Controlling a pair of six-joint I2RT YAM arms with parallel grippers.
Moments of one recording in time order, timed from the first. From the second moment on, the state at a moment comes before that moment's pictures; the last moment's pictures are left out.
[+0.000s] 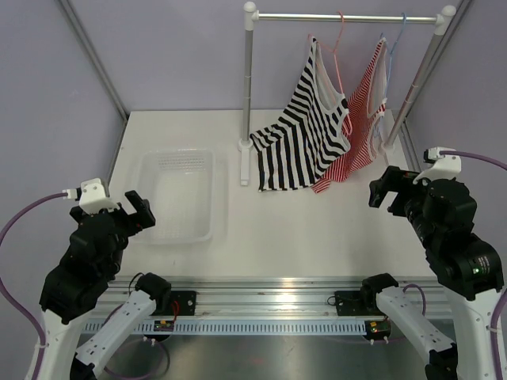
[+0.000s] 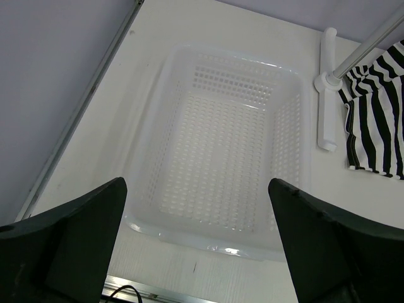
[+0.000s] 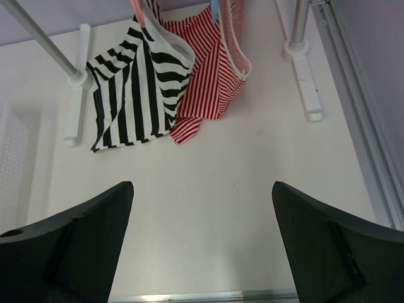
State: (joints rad) left arm -0.46 0.43 1.07 -1.00 -0.61 -0.36; right arm 0.28 0.68 1.33 -1.01 0.29 0.27
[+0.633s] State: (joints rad) left arm -0.46 0.47 1.07 -1.00 -0.53 -0.37; right arm 0.24 1.46 2.00 -0.83 0.16 0.20
